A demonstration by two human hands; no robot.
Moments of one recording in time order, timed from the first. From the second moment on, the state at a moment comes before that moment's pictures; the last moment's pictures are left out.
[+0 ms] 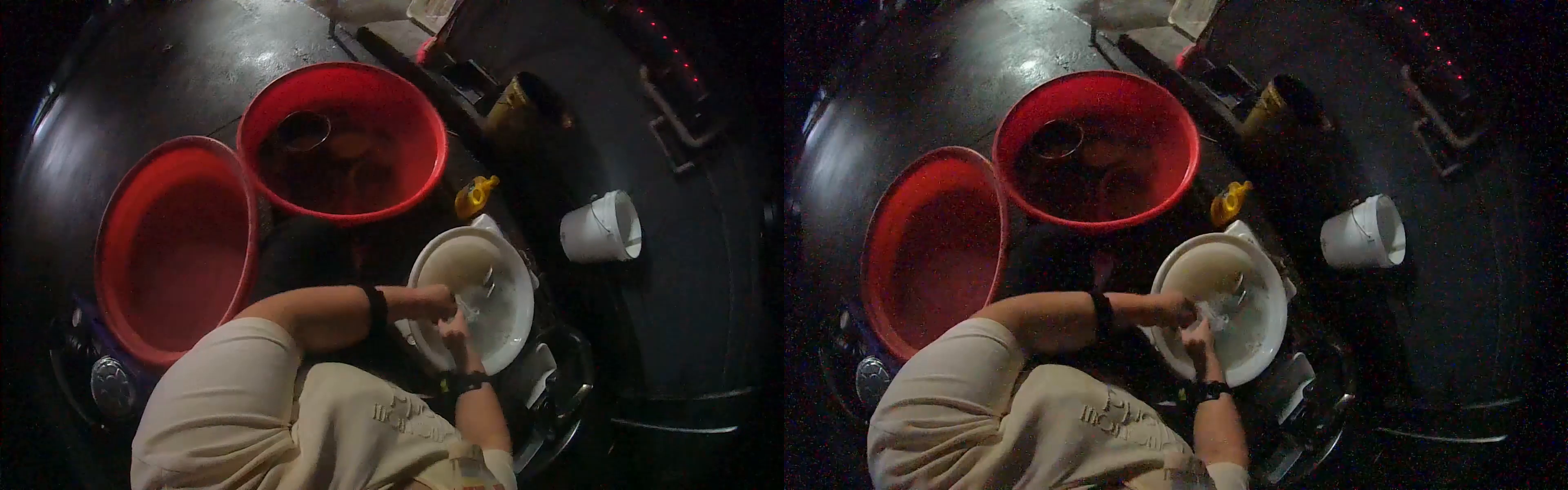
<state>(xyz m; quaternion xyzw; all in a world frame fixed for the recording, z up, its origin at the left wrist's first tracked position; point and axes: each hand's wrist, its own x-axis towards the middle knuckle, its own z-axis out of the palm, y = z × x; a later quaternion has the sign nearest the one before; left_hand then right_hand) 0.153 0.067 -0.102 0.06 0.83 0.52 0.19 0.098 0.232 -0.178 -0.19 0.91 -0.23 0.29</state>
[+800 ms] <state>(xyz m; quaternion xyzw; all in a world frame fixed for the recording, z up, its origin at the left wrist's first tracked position) 0.130 0.090 -0.148 -0.33 0.68 0.60 0.26 0.049 0.255 -0.245 -0.11 0.99 -0.11 -0.01</state>
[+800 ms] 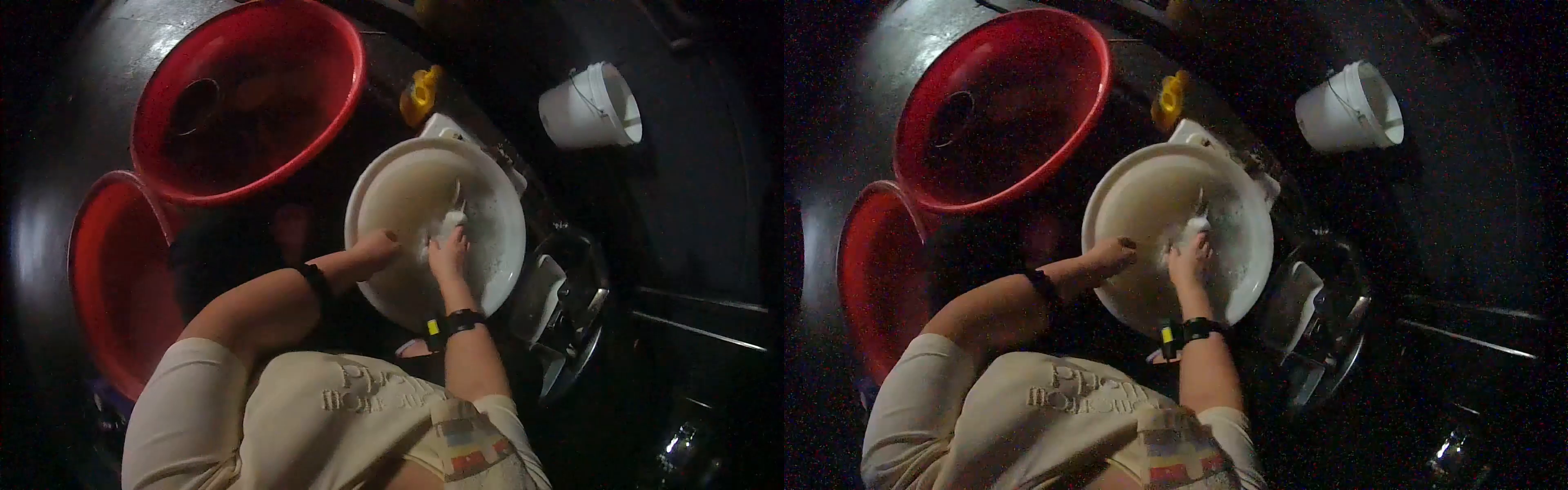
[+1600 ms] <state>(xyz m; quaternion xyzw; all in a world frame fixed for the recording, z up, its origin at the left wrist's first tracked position) 0.116 0.104 -0.111 -0.05 0.71 0.55 0.43 0.063 0.257 -0.181 0.20 0.53 -0.76 0.31</state>
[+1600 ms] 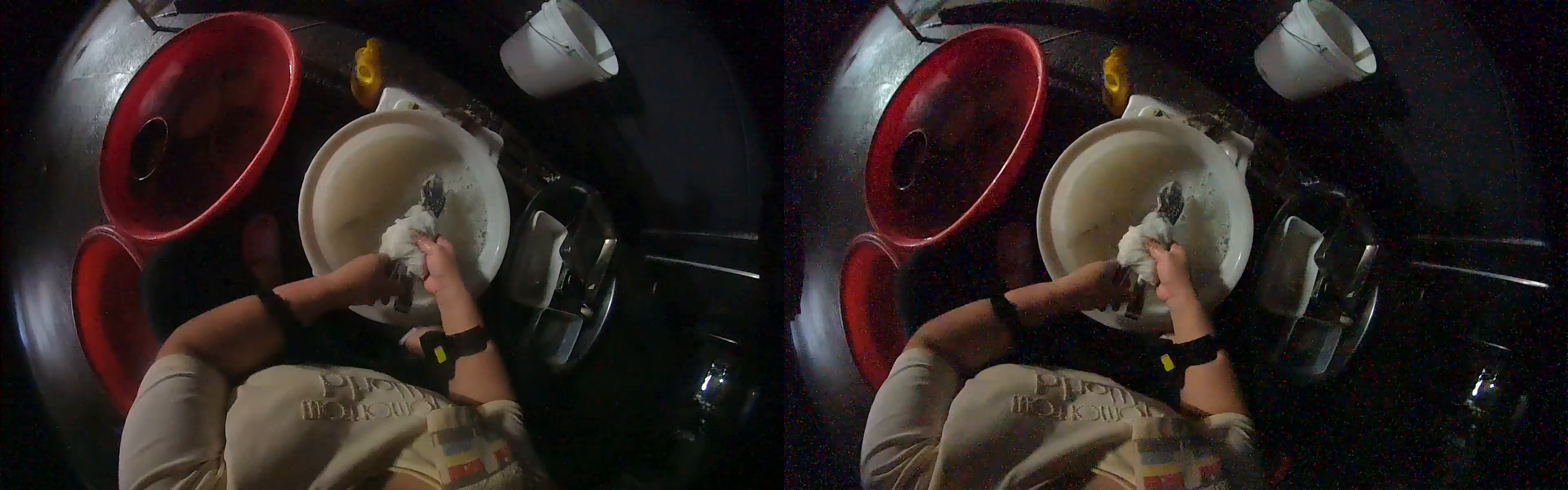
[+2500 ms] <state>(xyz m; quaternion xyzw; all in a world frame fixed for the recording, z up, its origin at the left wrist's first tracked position) 0.155 0.021 -0.044 -0.18 0.58 0.77 0.17 0.075 0.287 -0.246 -0.02 0.92 -0.37 0.12</state>
